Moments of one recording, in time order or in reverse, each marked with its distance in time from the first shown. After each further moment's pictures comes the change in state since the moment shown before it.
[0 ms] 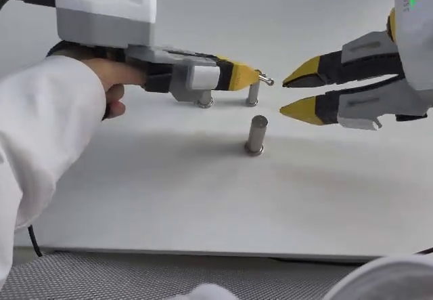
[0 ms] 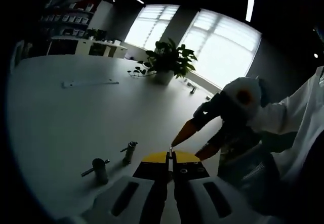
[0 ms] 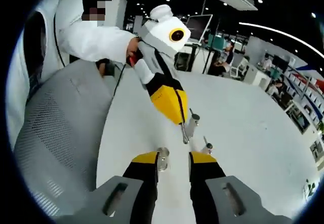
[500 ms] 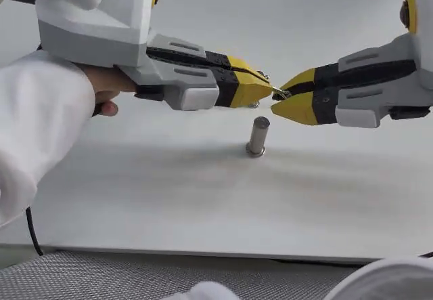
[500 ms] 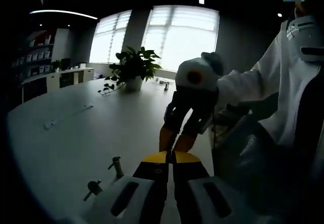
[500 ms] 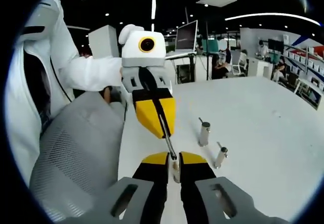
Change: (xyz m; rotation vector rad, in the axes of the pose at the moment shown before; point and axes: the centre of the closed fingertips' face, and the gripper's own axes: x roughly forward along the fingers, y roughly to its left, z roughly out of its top) left arm 0.000 -0.027 -0.002 0.306 0.018 -0.150; right arm 0.001 0.019 0.015 0.099 -0.082 0.086
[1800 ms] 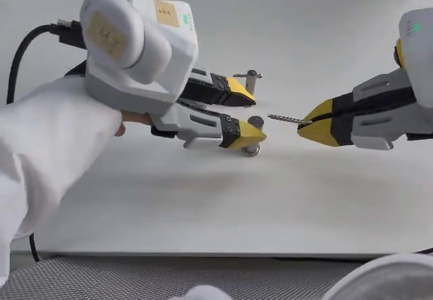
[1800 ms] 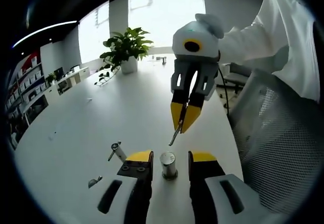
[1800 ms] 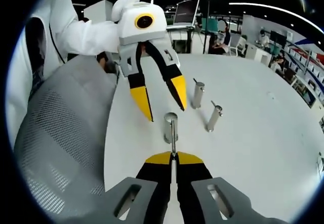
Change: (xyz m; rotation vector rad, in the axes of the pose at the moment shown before) left arm 0.029 0.024 -0.056 0.202 0.230 0.058; right arm -0.013 -0.012 -0.070 -0.072 0.228 -0.069
